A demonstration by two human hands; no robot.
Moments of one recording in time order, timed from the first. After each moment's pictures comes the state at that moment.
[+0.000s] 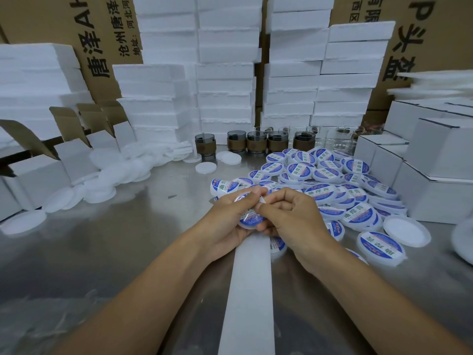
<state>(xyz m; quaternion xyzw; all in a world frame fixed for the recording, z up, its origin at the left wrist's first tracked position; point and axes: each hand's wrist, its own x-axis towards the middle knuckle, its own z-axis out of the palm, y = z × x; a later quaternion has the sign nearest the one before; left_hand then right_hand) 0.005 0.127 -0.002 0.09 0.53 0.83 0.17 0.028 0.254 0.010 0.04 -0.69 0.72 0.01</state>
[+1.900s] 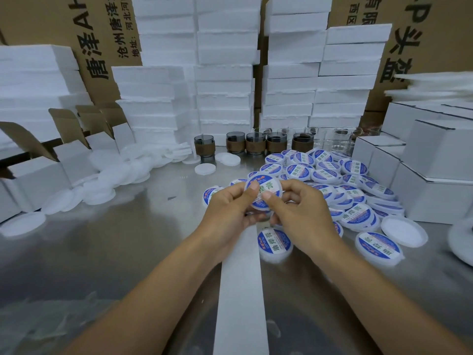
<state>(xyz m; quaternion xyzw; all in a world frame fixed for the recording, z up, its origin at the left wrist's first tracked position) 0.008 0.134 -0.001 0.11 0.58 0.80 0.03 0.021 0.263 0.010 0.09 -0.76 0.63 0.15</state>
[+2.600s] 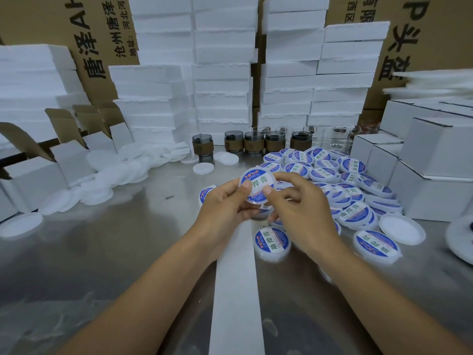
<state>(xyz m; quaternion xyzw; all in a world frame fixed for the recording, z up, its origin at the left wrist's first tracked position) 0.010 0.131 0.002 0.11 0.59 0.80 0.01 0.022 0.266 0.010 0.11 -0.75 0.63 0.18</state>
